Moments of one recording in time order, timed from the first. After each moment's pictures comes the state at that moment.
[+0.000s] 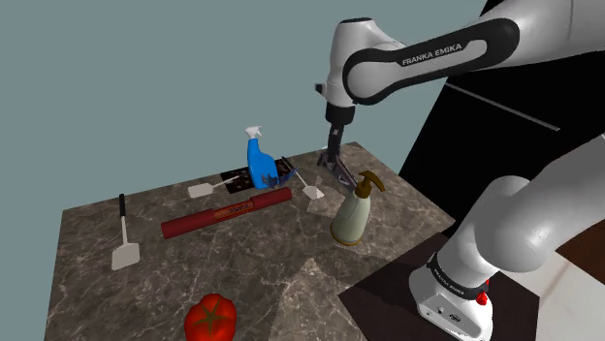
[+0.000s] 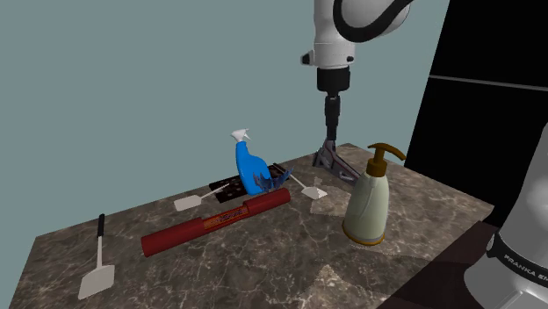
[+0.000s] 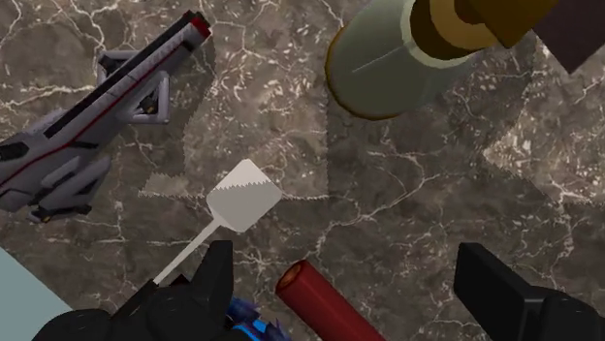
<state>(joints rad) 0.10 -0.31 0.03 -2.41 -0.06 2.04 -0.37</state>
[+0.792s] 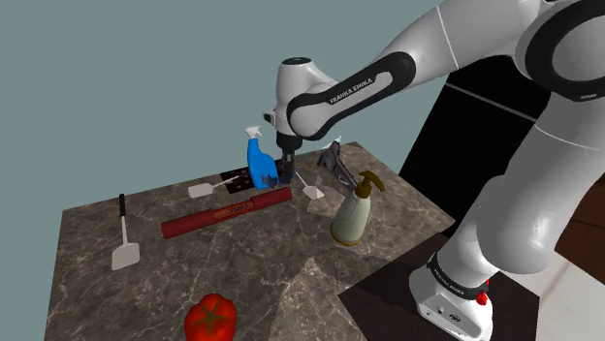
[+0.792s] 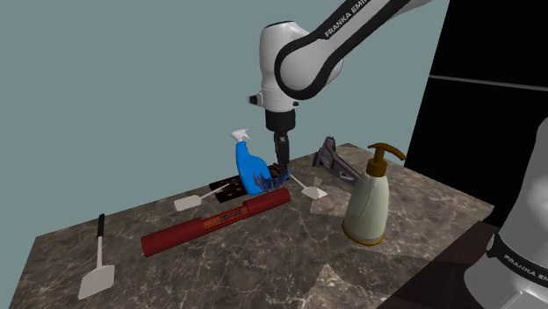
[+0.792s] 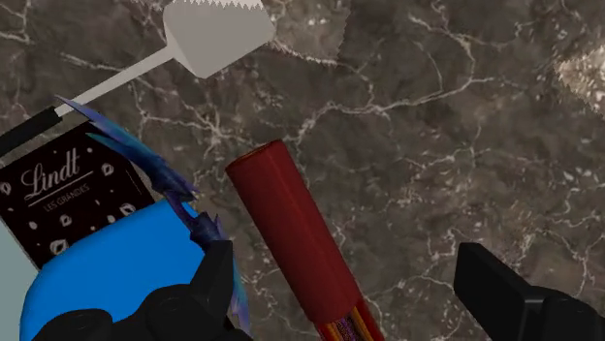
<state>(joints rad) 0.18 0.10 0.09 -2.22 -0.06 2.30 -0.51</state>
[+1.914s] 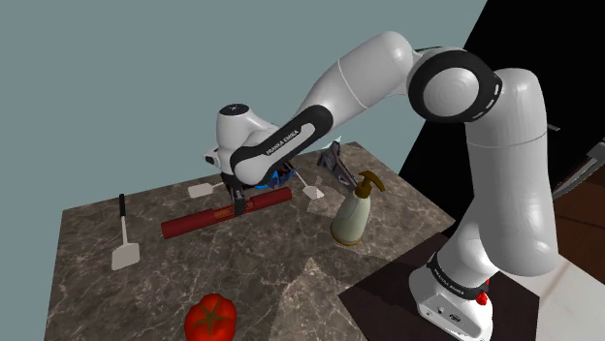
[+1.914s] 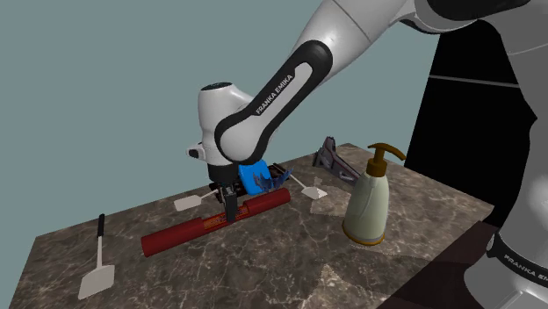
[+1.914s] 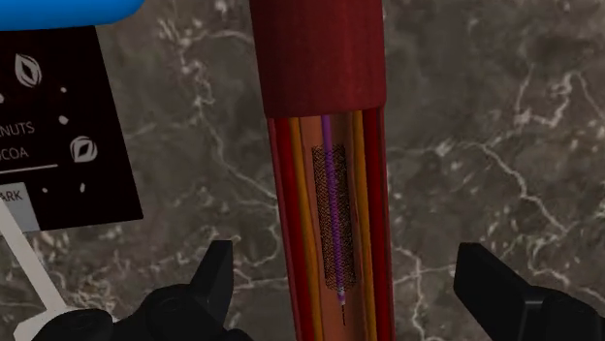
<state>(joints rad) 0.29 0.59 0.16 -1.84 -0.15 2.45 -0.63</state>
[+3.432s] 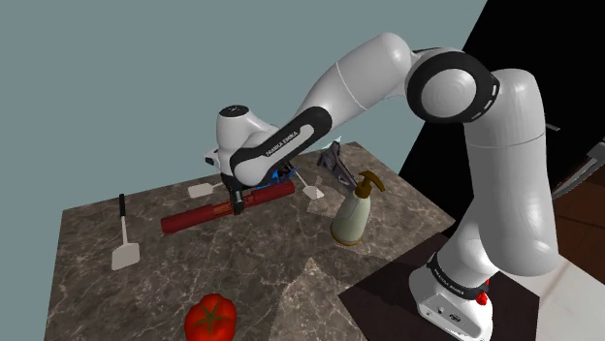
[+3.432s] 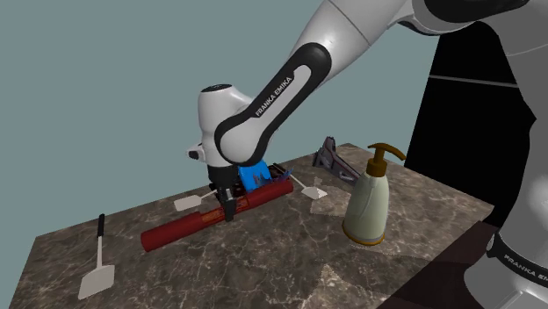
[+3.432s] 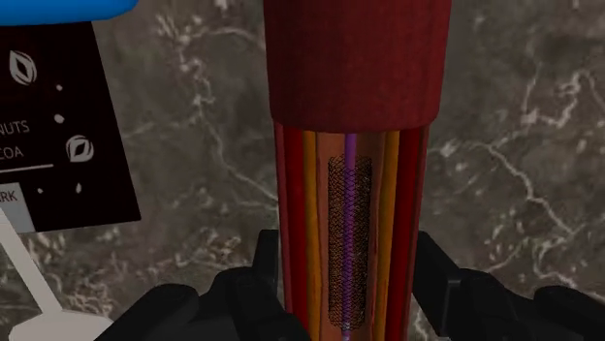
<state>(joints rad) 0.29 0.60 0.16 -1.83 -0.16 2.45 -0.64</state>
